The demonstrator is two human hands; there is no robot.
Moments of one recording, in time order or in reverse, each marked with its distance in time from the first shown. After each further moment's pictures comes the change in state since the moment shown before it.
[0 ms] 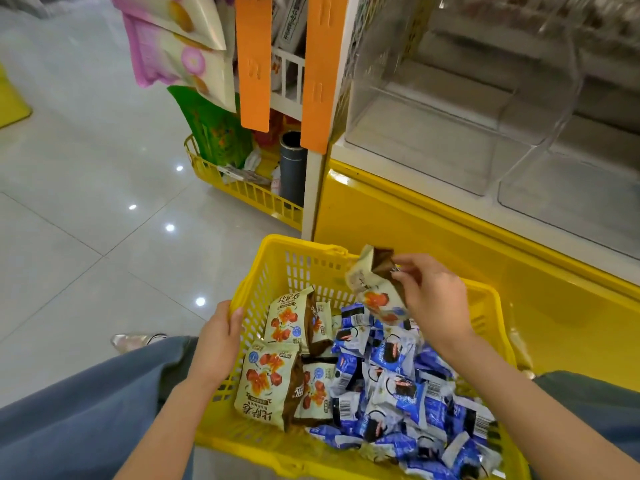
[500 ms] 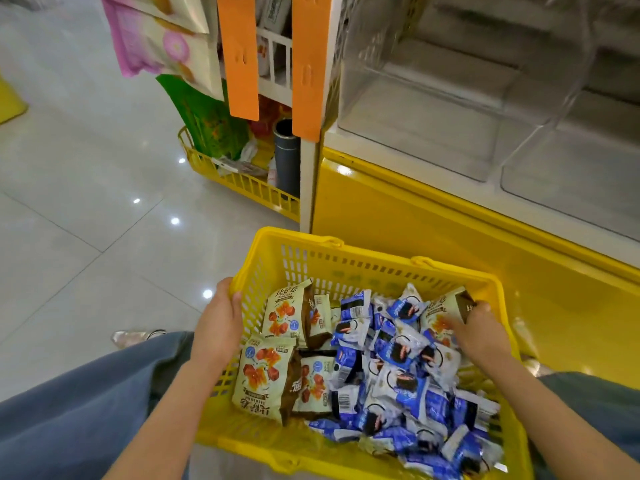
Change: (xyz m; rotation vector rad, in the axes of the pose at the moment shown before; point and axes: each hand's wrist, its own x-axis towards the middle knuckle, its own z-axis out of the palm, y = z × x) left_hand 0.014 0.013 0.008 0.150 0.076 0.049; right_hand -0.030 0.119 0.014 -0.231 -0.359 0.701
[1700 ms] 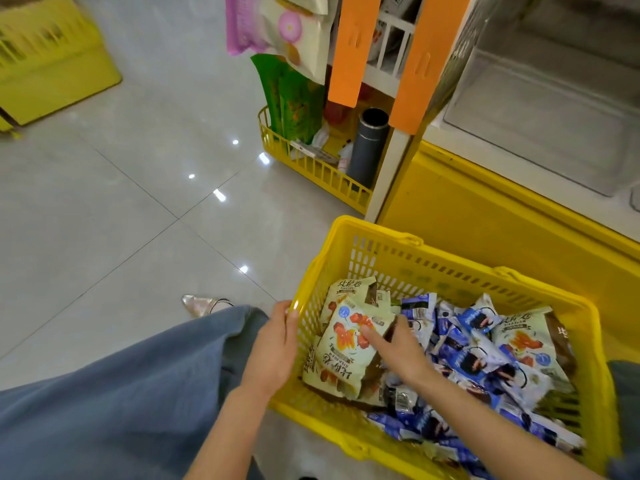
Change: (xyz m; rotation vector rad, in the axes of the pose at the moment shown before) left_hand -0.061 -0.018 -0.034 -0.274 -0.147 -0.157; right_hand -0.103 -0.128 0.101 0.468 -0.557 -0.318
